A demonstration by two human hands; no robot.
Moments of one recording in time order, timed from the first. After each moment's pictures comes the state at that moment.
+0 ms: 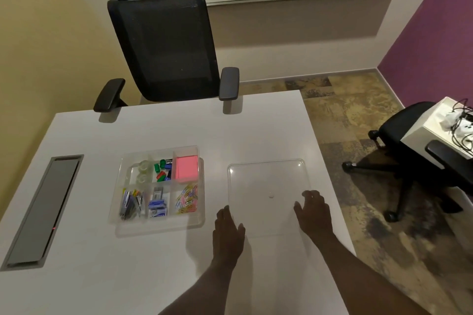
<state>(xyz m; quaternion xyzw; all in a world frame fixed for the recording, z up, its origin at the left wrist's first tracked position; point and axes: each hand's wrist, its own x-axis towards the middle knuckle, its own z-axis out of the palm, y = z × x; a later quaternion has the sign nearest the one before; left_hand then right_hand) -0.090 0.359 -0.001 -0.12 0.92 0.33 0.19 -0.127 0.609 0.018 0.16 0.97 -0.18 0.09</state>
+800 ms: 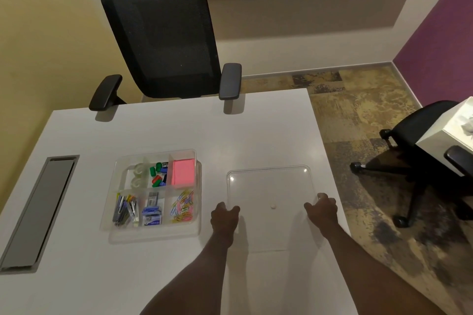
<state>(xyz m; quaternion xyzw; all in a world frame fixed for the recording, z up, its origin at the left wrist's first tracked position) -0.178 0.370 -0.029 -0.37 0.77 0.47 0.22 -0.189 0.646 -0.012 0.33 0.87 -0.31 0.18</state>
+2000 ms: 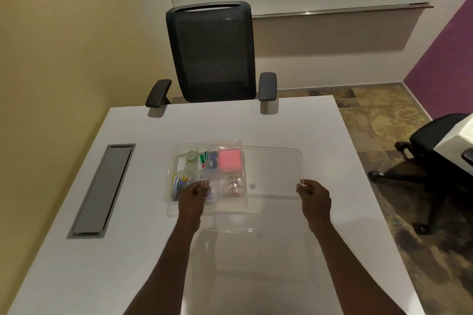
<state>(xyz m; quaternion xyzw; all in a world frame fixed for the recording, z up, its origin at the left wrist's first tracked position) -0.106 0.144 0.093 -0.28 0.72 0.63 0.01 -0.107 0.462 0.084 0.26 0.79 -0.55 -0.04</state>
